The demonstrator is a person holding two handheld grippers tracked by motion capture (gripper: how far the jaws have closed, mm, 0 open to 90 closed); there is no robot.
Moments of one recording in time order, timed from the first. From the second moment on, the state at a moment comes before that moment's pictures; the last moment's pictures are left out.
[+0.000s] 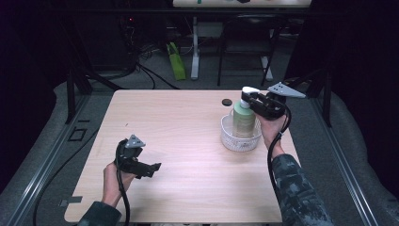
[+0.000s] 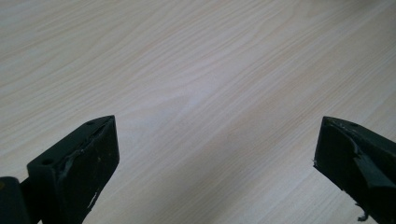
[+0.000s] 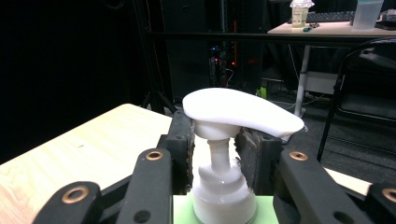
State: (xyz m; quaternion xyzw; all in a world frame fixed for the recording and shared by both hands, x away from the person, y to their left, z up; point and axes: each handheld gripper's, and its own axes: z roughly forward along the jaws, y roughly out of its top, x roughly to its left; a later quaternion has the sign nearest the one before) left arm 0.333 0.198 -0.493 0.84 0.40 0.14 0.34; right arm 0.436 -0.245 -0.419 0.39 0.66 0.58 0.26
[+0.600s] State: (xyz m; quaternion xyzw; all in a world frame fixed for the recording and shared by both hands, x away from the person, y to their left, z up) left arm 0.333 0.196 -0.494 0.84 0.40 0.14 0.33; right arm 0.422 -0.261 -0.425 0.39 0.66 0.58 0.26
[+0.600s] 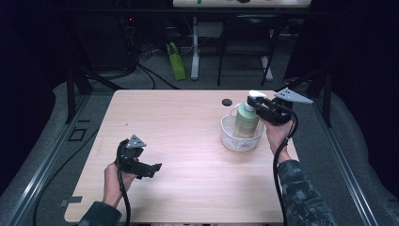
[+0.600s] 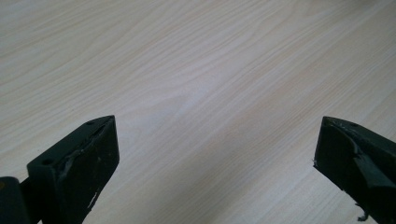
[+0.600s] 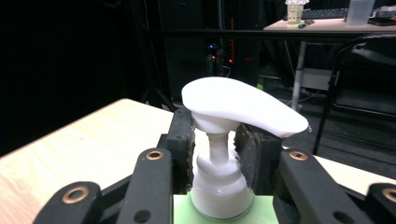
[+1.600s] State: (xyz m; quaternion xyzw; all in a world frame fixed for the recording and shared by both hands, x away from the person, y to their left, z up) left arm 0.333 0.198 -0.493 0.84 0.40 0.14 0.34; right arm 0.374 -0.279 -0.403 0.44 0.72 0.49 0.22
